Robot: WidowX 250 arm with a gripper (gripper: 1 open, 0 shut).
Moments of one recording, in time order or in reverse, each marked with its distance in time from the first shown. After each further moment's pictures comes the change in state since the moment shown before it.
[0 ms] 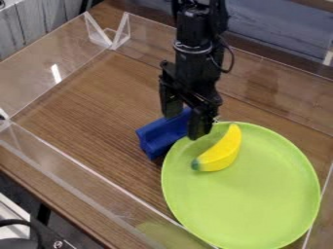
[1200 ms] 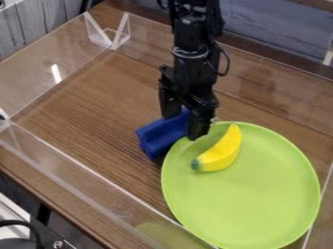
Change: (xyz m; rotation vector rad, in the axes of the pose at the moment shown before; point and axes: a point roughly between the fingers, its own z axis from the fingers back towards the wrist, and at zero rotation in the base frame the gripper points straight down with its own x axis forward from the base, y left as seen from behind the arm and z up) arm 0.008 0.008 -0.009 -0.004 -0.011 0.002
